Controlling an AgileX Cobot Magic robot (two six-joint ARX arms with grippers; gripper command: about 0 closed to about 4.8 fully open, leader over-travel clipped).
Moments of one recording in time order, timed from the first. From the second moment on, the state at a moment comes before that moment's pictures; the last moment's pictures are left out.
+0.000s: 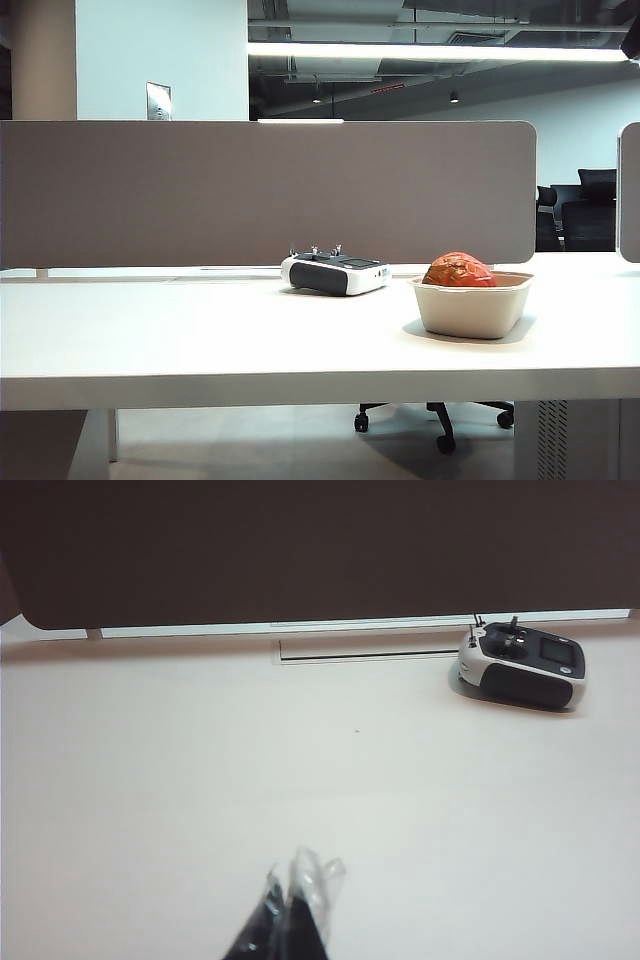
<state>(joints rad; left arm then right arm) -0.06 0.01 0.11 -0.11 0.02 0.03 0.52 0.59 0.73 -0.64 0.07 0.00</state>
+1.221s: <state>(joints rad) -0.03 0.01 0.01 -0.03 0.00 0.07 0.52 0.59 0.73 -0.64 0.07 0.00</state>
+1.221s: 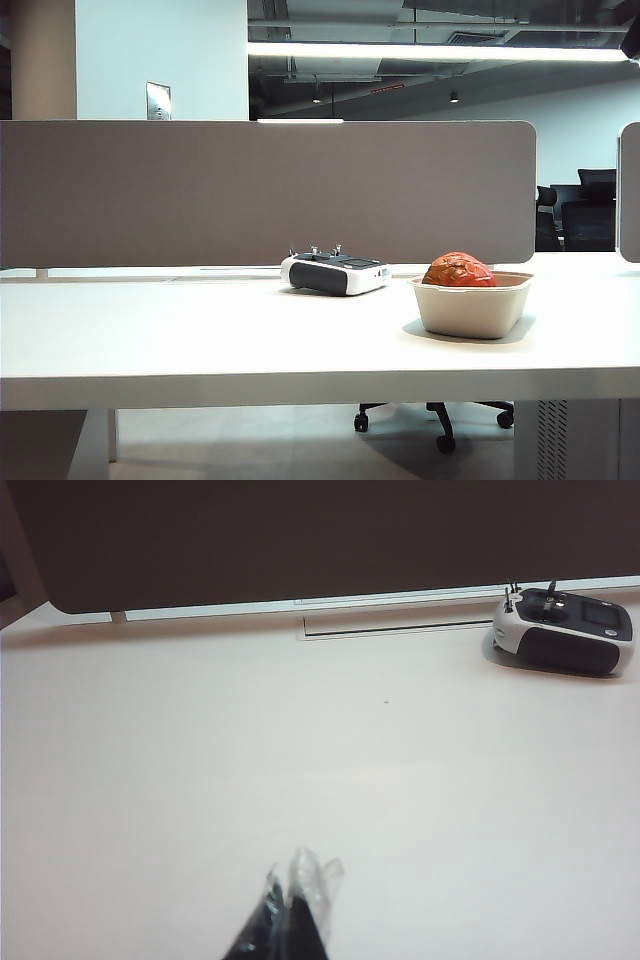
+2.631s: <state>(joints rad) -0.03 0.01 0.01 -0.03 0.00 0.07 0.12 0.00 0.01 0.01 0.14 -0.01</state>
